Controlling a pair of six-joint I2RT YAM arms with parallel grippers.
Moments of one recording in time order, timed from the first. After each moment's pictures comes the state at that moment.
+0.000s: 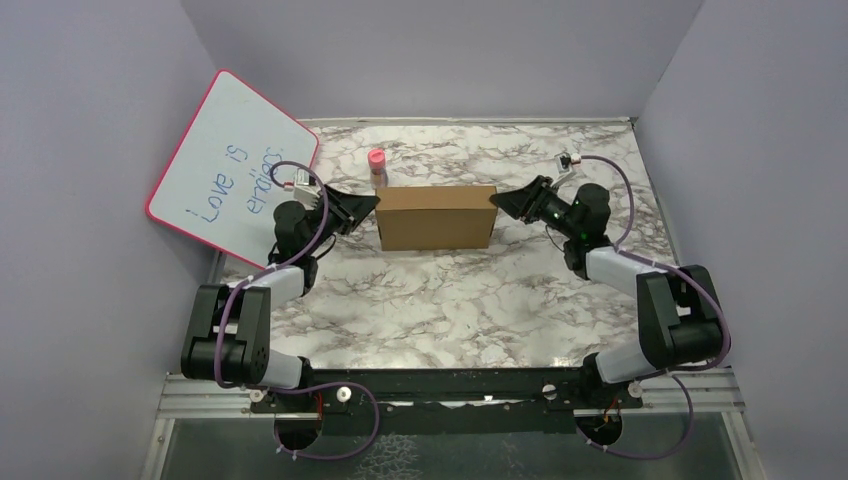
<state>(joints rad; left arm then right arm) -0.09 1.42 0.48 0.87 0.54 -1.16 0.17 1.49 0.60 0.86 -0.65 0.74</state>
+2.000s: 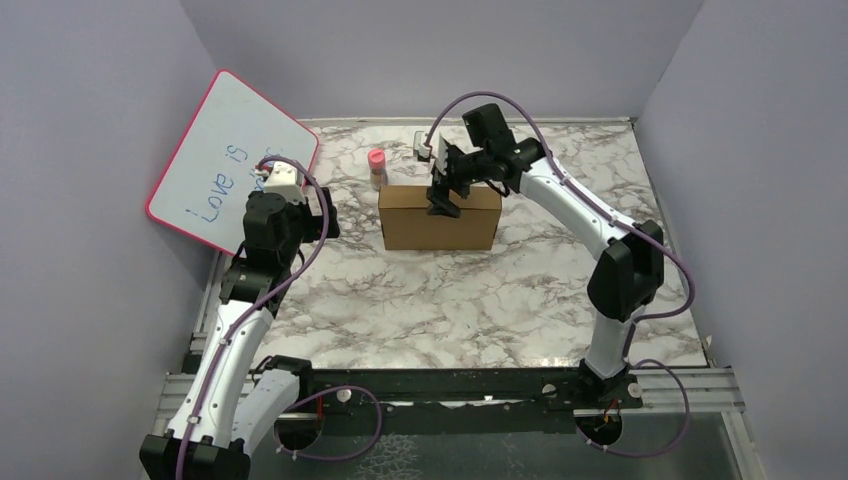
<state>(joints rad) -0.17 0.83 0.82 -0.33 -0.08 -0.14 0.57 1.84 1.73 -0.64 -0.62 -0.73</state>
